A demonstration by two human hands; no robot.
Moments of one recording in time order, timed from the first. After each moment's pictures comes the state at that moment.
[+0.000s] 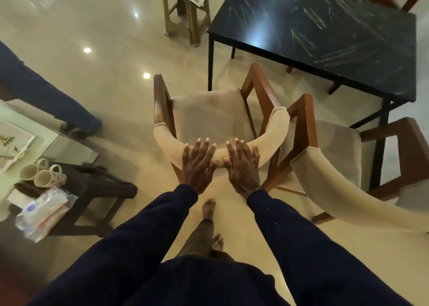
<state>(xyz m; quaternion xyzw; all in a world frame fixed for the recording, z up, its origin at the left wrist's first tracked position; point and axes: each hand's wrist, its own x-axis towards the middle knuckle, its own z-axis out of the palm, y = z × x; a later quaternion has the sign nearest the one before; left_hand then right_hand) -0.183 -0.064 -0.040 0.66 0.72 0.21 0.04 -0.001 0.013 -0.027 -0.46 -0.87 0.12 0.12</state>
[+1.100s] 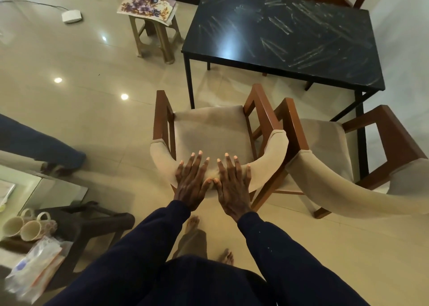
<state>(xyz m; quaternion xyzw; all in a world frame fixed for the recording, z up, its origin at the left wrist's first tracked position) -0.219 -0.040 -0.033 0.71 0.66 0.19 0.15 -0.036 -0.011 -0.029 -0.54 -0.83 0.08 0.07</state>
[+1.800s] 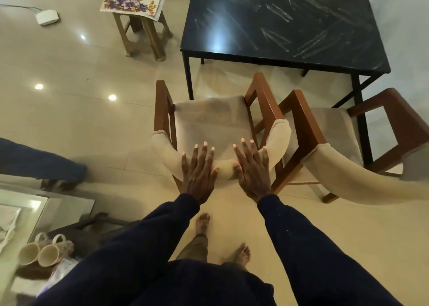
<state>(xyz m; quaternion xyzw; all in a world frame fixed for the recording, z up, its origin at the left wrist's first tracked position) -0.292 0.010 -0.025 0.74 0.65 0.14 0.10 -0.069 0.053 -0.018 -0.56 -0.82 0.08 0.12</state>
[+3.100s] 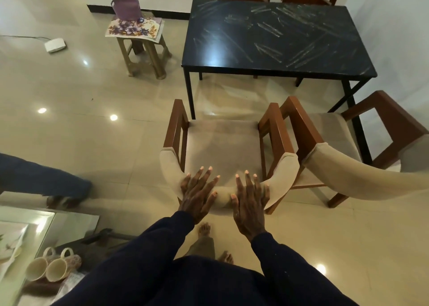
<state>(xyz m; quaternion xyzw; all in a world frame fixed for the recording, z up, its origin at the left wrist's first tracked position) -0.332 -0.053 -0.044 0.79 0.56 0.22 0.15 -0.114 -0.077 -0.026 -0.64 -0.74 0.11 0.18</state>
